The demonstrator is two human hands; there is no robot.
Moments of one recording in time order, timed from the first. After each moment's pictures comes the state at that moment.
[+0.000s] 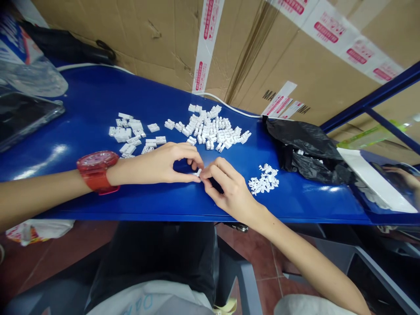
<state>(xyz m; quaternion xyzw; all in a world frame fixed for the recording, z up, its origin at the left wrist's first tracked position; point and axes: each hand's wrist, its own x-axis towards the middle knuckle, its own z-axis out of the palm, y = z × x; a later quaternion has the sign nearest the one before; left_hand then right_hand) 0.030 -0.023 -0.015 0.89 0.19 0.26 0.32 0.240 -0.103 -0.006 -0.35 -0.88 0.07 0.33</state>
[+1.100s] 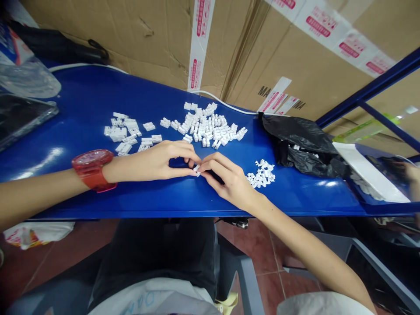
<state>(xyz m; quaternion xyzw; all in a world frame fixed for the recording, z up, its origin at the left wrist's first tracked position) 0.030 -0.022 -0.011 0.91 0.17 0.24 0.29 0.254 -0.092 -0.011 -0.32 -0.89 0.08 0.31</state>
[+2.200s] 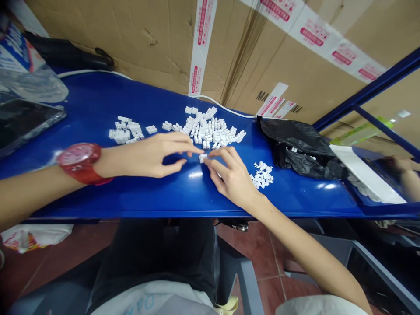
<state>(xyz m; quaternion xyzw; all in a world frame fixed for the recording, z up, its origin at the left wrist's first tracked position) 0.017 -0.017 0.007 0.94 0.18 0.24 0.18 0.258 -0.087 -0.013 -0.37 -0.89 -0.06 0.27</state>
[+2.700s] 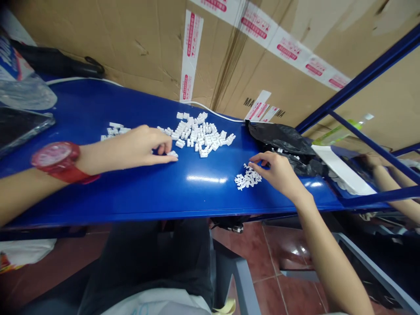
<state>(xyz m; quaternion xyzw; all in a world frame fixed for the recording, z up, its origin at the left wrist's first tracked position) 0.001 0.005 0.002 0.92 0.31 0.18 0.13 0.374 -0.097 0.030 -0.62 -0.77 -0.01 0.13</state>
